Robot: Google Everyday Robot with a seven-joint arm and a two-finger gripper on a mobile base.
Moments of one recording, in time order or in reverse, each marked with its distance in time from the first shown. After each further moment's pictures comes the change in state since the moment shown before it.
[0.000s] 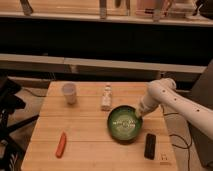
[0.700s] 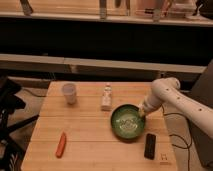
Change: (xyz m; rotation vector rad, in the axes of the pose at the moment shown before) arm -0.004 0.026 -0.002 0.004 -0.006 0.017
